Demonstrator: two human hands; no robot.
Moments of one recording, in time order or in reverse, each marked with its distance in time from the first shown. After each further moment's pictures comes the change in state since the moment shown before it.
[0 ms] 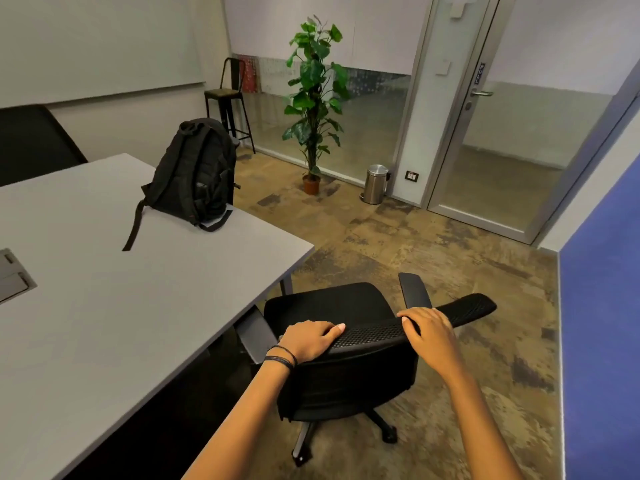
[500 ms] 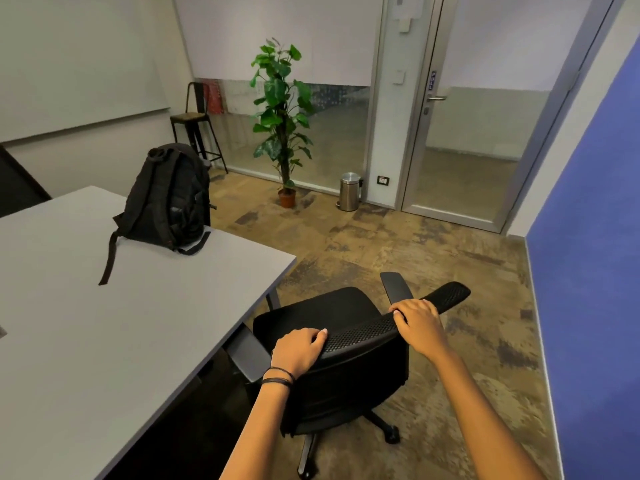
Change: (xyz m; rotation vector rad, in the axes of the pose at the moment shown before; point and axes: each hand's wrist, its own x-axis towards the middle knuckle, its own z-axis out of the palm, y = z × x) left_hand -0.006 0.002 0.016 0.019 0.196 -0.017; right_hand 0.001 0.013 0.004 -0.094 -0.013 0.092
